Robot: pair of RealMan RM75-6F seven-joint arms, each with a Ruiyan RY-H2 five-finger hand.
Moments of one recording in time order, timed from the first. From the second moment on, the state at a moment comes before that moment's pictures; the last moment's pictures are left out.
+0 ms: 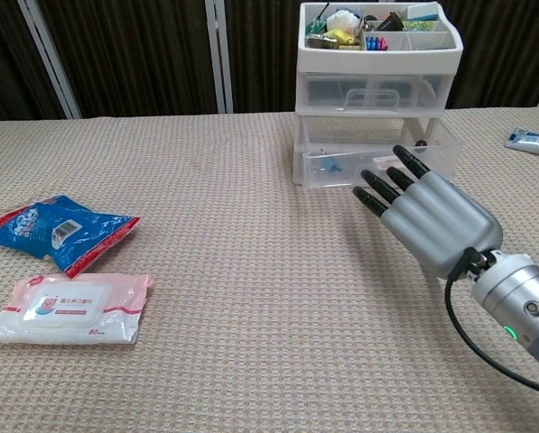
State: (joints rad) left arm -0.16 -1.17 -0.06 -1.62 1.51 1.46 0.04; right arm 0.52 -2.00 0.13 -0.88 -1.53 1.29 -1.04
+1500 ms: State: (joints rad) left arm -0.16 -1.16 -0.07 -1.64 1.48 1.45 0.01; right arm 0.60 -2.12 0.20 -0.78 -1.50 1.27 -1.07
